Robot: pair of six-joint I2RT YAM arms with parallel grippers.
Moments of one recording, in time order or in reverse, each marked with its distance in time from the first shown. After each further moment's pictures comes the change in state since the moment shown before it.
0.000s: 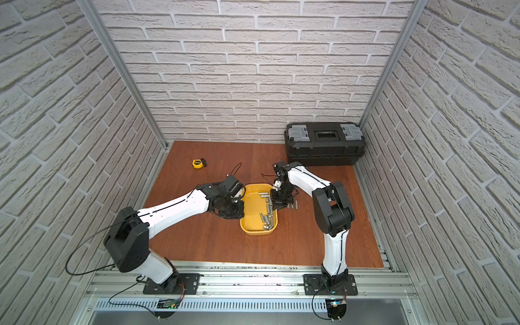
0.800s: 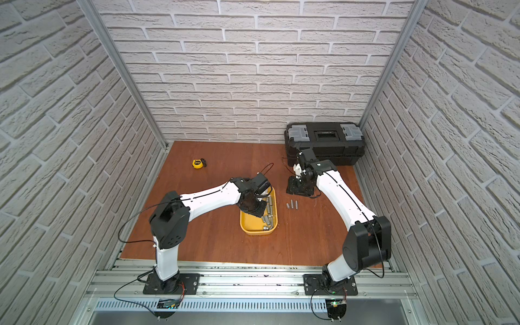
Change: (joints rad) left arm -0.137 0.382 0.375 -0.088 -0.068 0.185; right arm -0.147 -0.446 -0.116 0.040 0.184 -0.006
